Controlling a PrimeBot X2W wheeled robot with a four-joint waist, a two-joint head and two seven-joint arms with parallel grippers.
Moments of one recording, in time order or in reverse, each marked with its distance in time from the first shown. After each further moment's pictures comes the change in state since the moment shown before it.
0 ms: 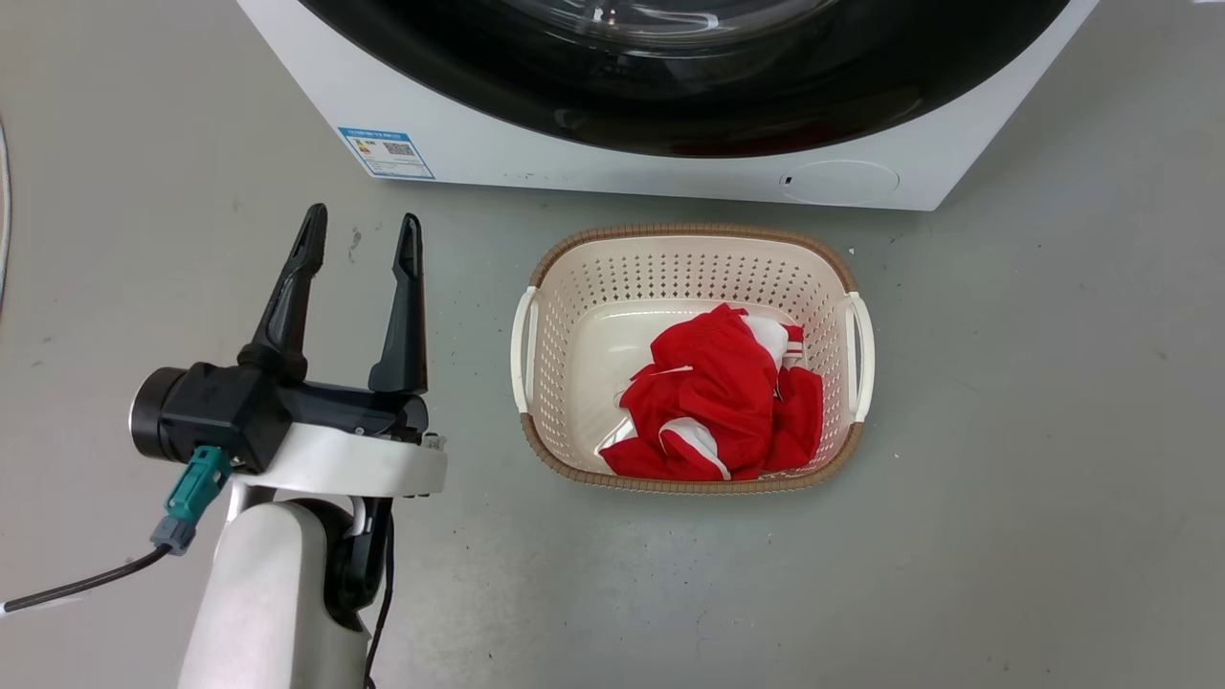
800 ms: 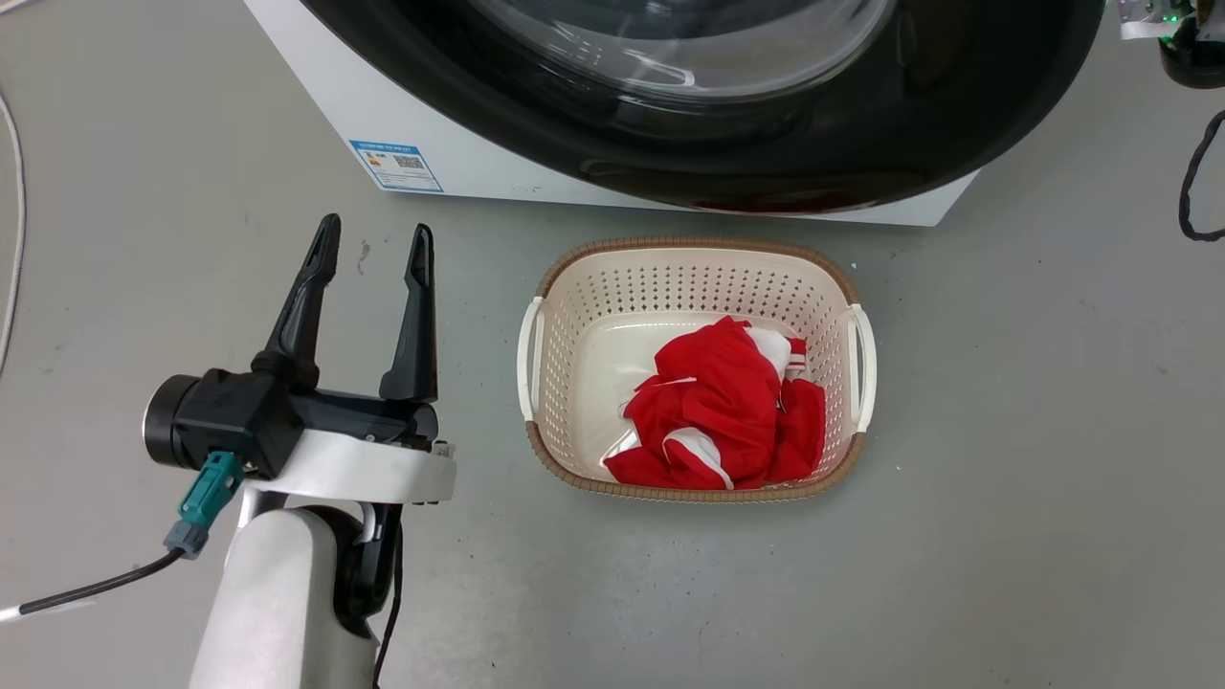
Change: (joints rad) left arm 0.010 -0.007 -0.011 0.006 0.000 0.000 0.000; right arm 0.036 0.053 -0.049 0.000 -0.005 0.001 0.040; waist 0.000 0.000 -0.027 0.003
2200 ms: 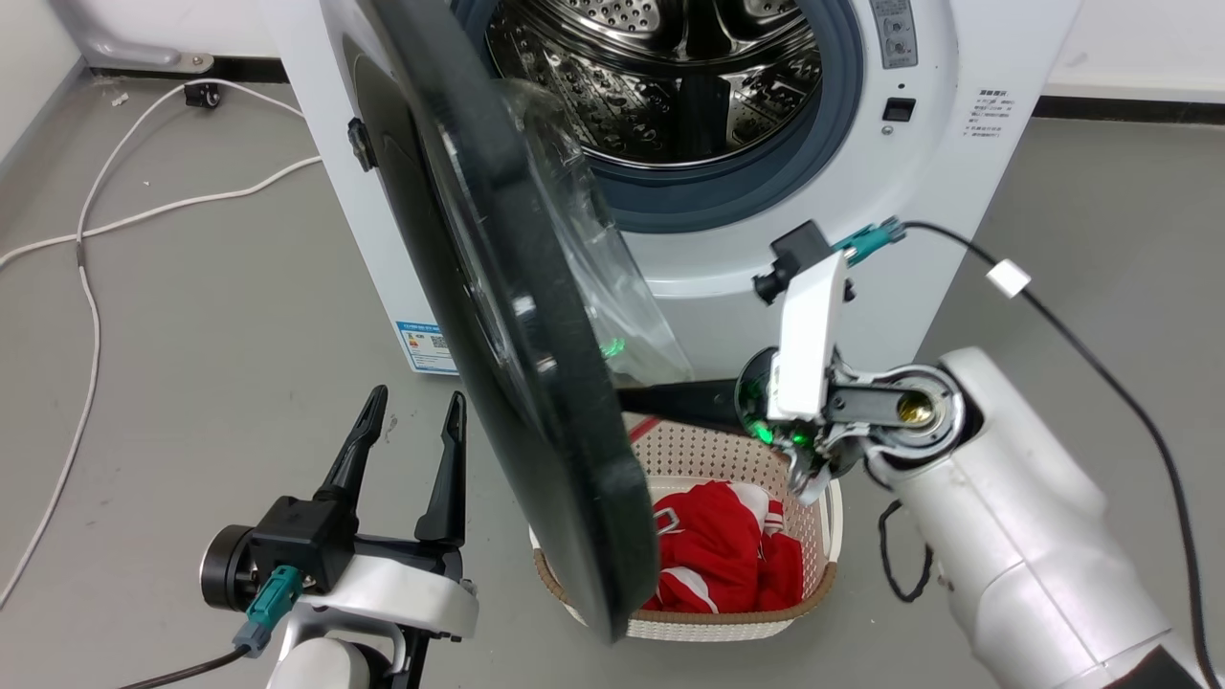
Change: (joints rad) left arm 0.207 -0.018 -0.022 0.068 0.016 0.000 0.000; right arm 0.728 0.152 0.405 -0.640 0.351 0.000 0.420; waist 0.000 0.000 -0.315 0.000
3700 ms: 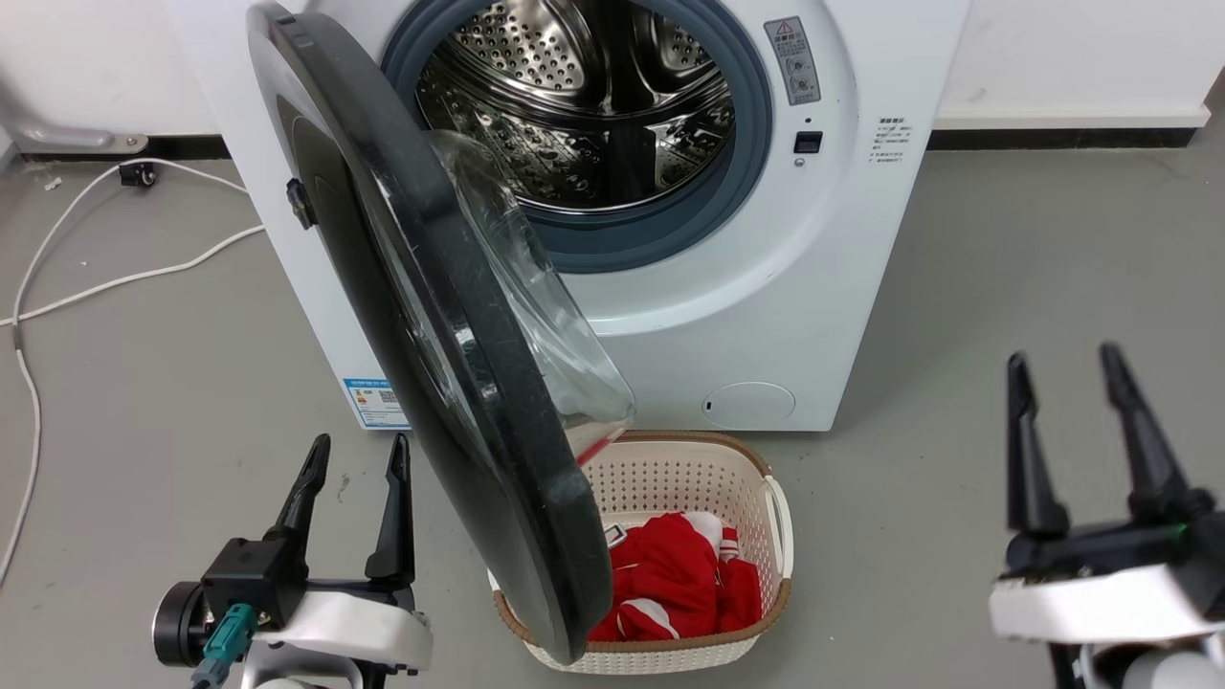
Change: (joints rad) left arm 0.067 -0.006 0.097 0.014 0.017 0.000 0.000; right arm 0.728 0.001 -0.506 -0.777 -1.426 0.002 -1.189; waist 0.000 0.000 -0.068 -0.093
